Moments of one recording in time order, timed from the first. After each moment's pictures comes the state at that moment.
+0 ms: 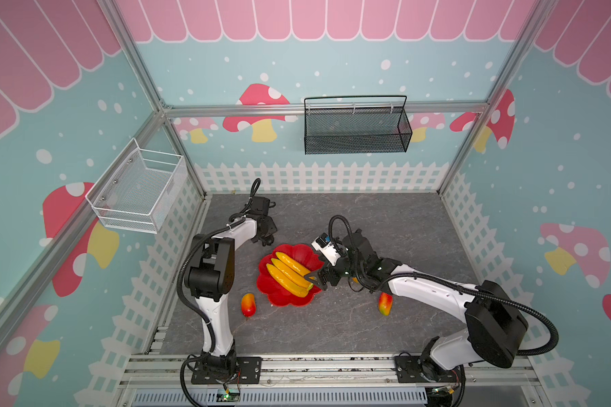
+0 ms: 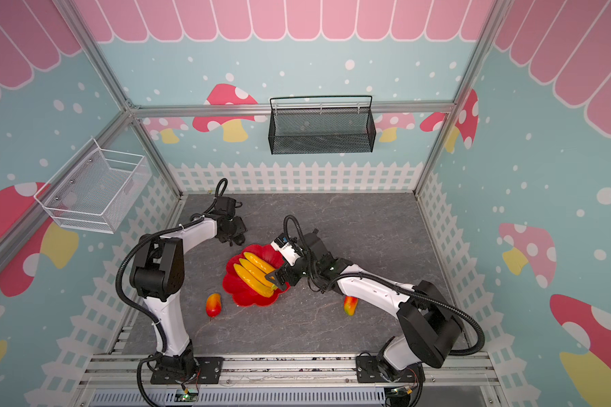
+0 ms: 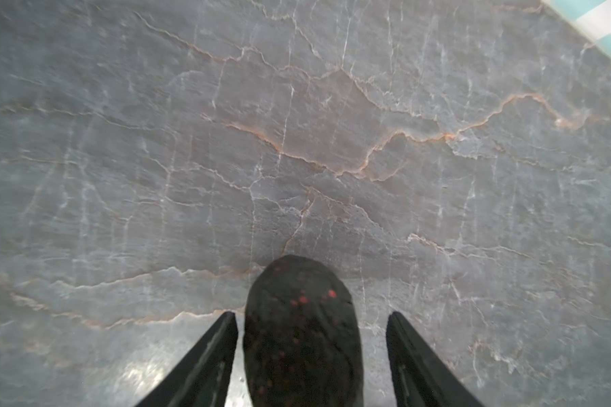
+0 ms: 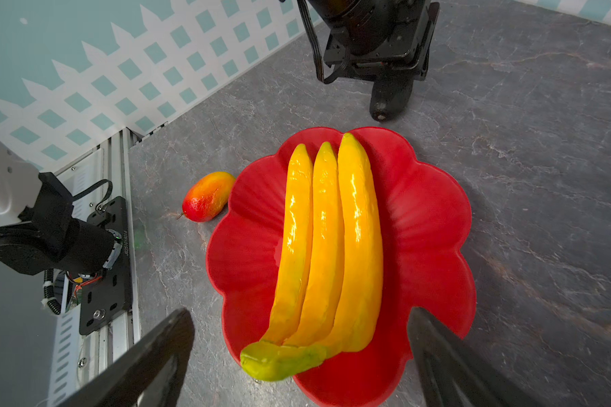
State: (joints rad) left arm -0.14 2.04 1.42 -0.42 -0.13 -0.65; right arm 0.78 1.48 0.92 -0.02 -0.39 0.05
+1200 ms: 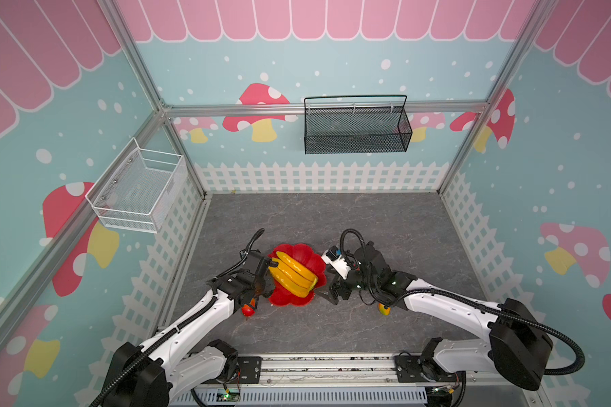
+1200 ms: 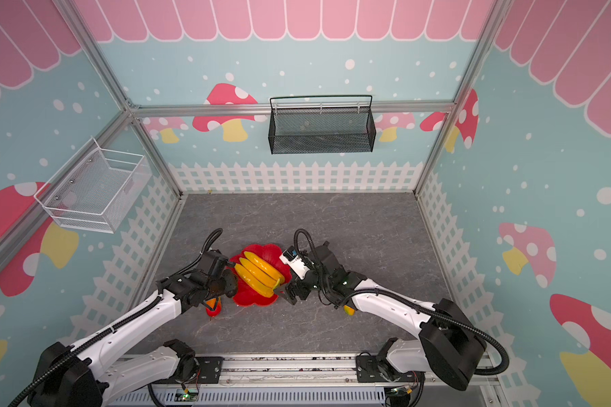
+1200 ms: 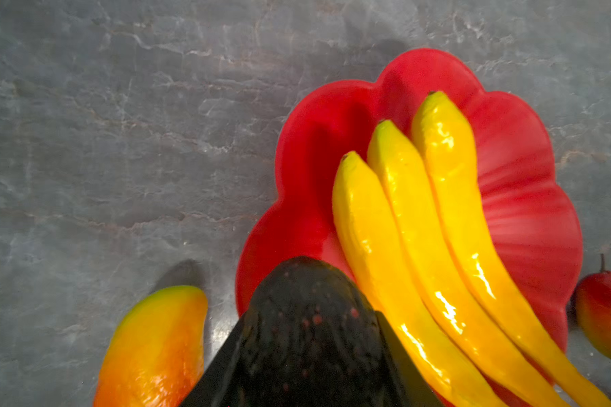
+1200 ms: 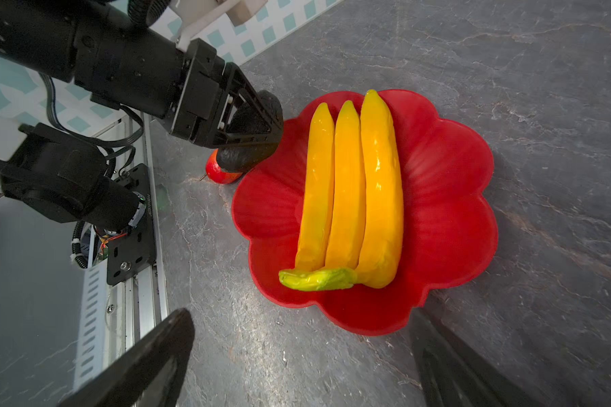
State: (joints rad) left arm -0.46 1.07 0.64 -0.60 -0.18 -0.84; right arm 0.80 1.30 0.73 -0.01 -0.41 0.05
